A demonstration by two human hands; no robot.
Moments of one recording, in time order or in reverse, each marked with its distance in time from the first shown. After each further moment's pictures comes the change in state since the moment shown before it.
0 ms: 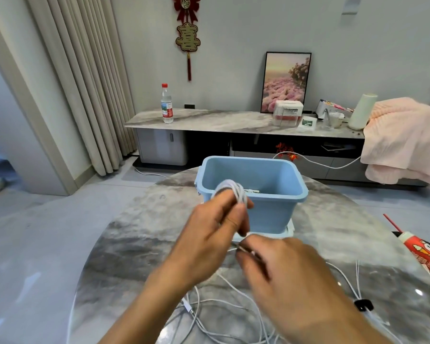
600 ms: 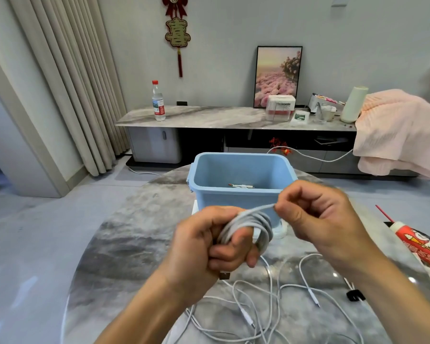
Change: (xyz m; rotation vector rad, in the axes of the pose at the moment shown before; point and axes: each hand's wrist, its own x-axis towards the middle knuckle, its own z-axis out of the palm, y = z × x) left_hand -0.005 0.037 0.009 -0.859 -0.309 -0.383; right_hand 0.029 0.075 -0.013 1.053 0.148 -0.118
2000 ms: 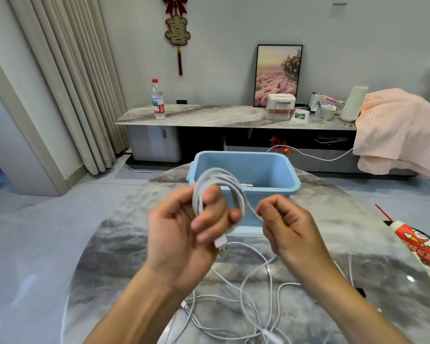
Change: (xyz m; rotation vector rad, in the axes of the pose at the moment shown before) left_hand 0.000 0.004 -0.008 -0.404 0.208 0.161; right_hand -0.007 0.044 0.035 0.008 0.134 0.105
